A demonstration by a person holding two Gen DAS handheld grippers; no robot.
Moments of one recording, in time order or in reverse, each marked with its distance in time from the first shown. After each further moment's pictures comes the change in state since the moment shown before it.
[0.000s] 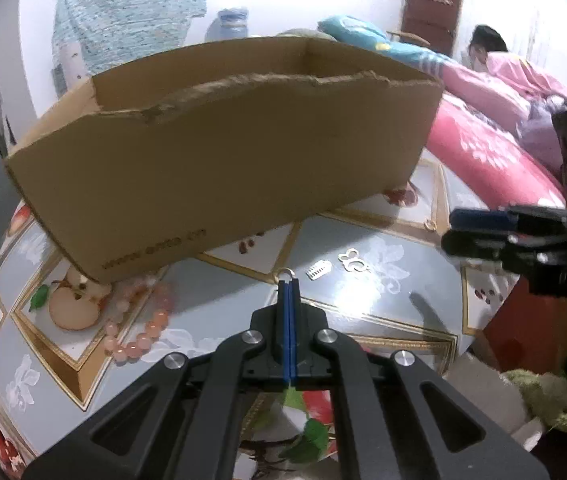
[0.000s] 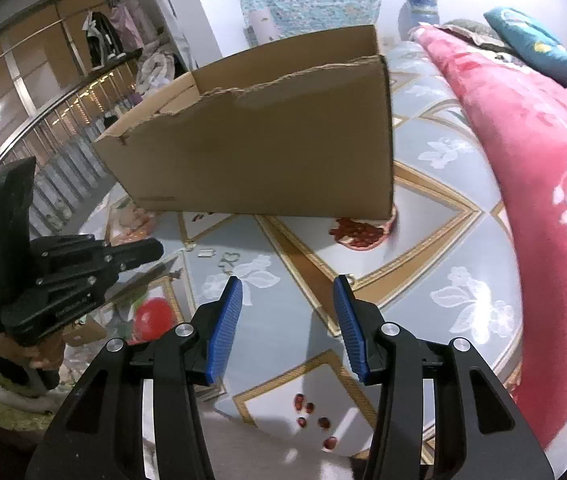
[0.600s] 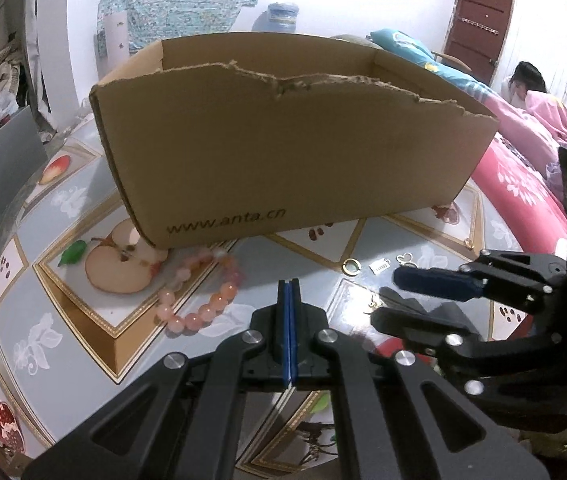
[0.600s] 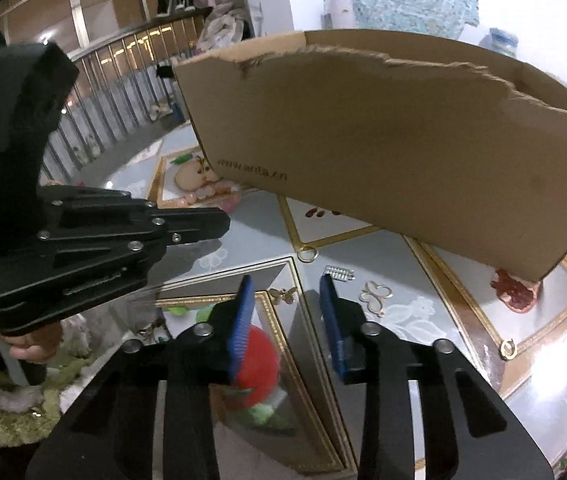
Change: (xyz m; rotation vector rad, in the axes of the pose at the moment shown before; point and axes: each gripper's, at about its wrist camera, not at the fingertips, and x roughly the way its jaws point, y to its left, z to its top) left arm -0.009 0.040 -0.012 -0.155 0.005 0.052; right arm 0.064 0.095 0.003 -0.276 0.044 0.045
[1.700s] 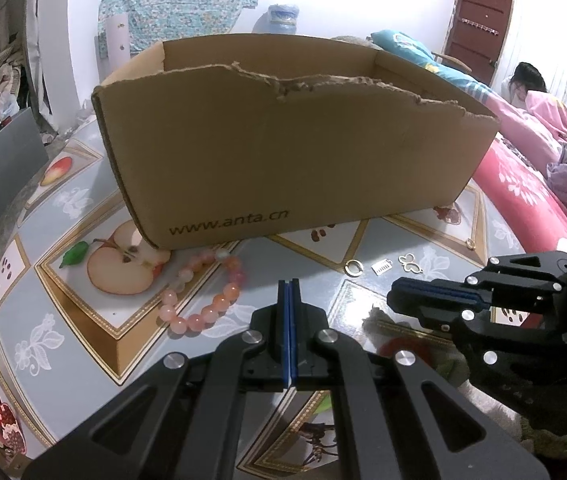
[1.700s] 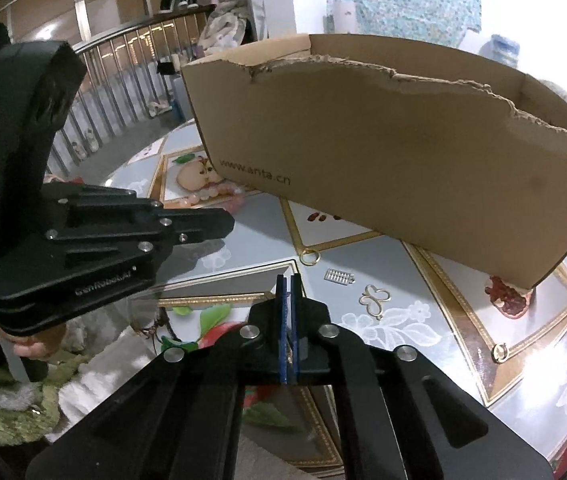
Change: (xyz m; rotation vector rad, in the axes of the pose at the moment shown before) left arm -0.001 0.002 0.001 0.002 -0.003 0.004; right arm -0.008 0.002 0.003 -0.006 -0.006 -0.002
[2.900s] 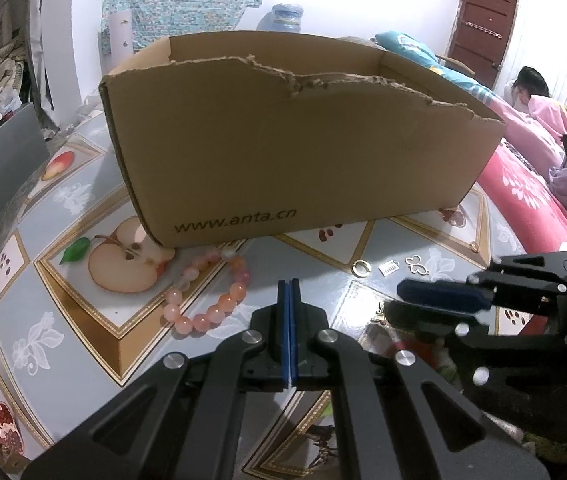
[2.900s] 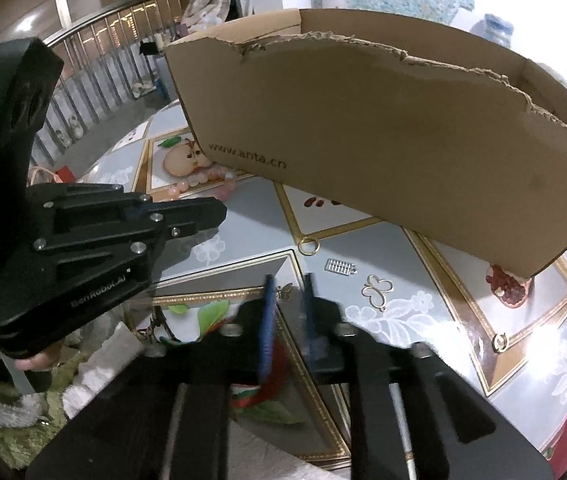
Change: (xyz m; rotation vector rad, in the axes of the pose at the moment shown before) left arm 0.004 0.003 -0.001 -0.016 -0.001 -0.005; right arm 0.005 0.003 0.007 0.025 0.103 -0.052
